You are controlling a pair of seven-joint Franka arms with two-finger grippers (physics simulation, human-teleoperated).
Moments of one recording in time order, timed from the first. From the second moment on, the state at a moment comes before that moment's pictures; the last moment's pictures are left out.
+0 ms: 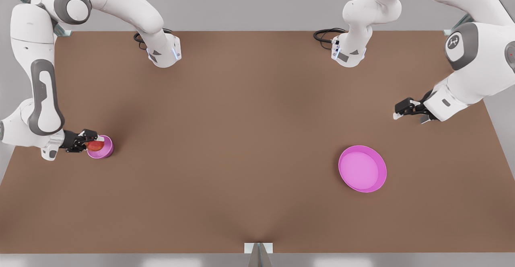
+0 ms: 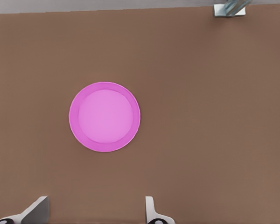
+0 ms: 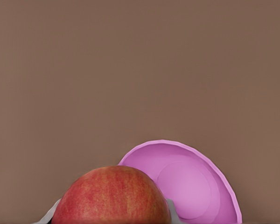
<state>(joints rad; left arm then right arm) 0.06 0.14 -0.07 -1.42 -0.12 1.54 0.08 -0.81 0.62 0.40 -1.71 0.14 1.93 -0.98</state>
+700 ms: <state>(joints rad) 0.05 0.14 -0.08 -1.41 -0.07 1.53 0.04 -0.51 0.32 0.54 -1.47 -0.17 1.89 -0.84</state>
